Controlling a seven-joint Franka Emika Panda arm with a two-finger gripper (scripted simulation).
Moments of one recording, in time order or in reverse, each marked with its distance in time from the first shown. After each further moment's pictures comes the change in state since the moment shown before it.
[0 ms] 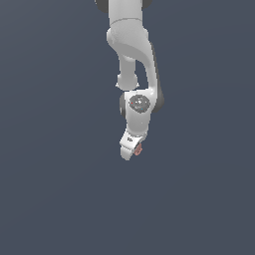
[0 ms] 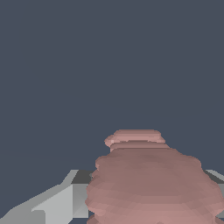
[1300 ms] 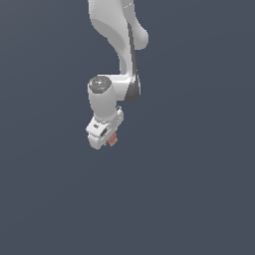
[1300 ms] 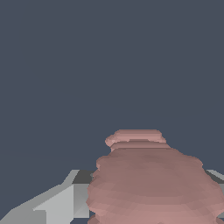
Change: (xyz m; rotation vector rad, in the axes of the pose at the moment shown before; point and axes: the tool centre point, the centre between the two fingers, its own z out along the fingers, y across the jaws) arm -0.115 0.046 -0.057 0.001 0.000 0.000
